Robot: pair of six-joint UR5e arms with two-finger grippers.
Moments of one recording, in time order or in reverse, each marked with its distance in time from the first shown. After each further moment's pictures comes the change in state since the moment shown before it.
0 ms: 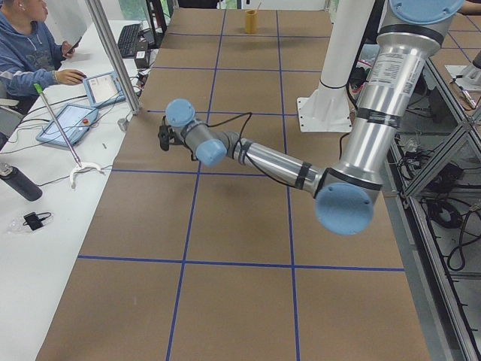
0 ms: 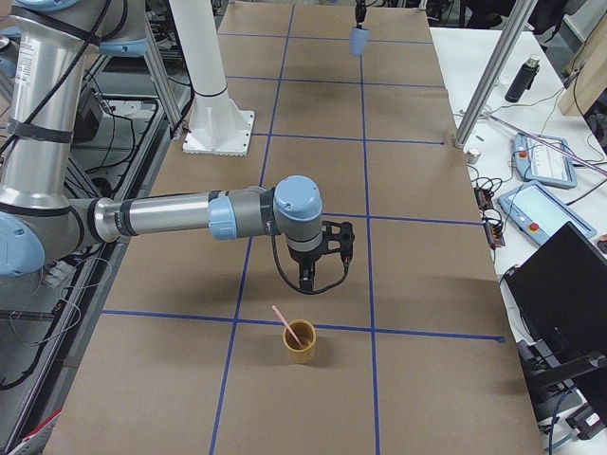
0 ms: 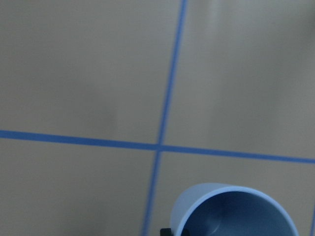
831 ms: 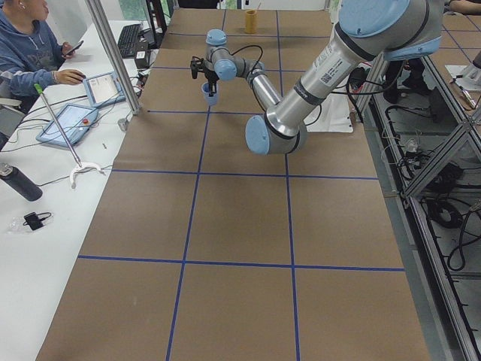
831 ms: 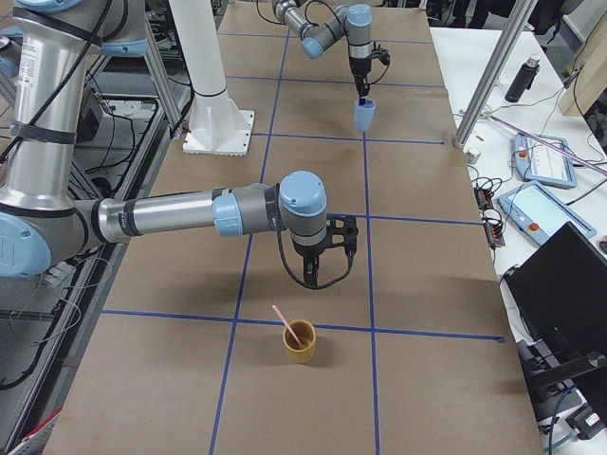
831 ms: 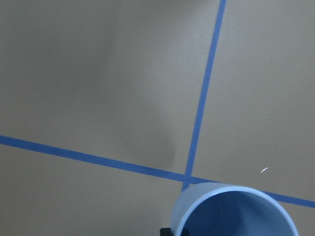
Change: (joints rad) left arm 0.374 -0.470 0.224 0.267 0.542 -0.135; right arm -0.007 0.004 0.002 0.001 0.033 0.004
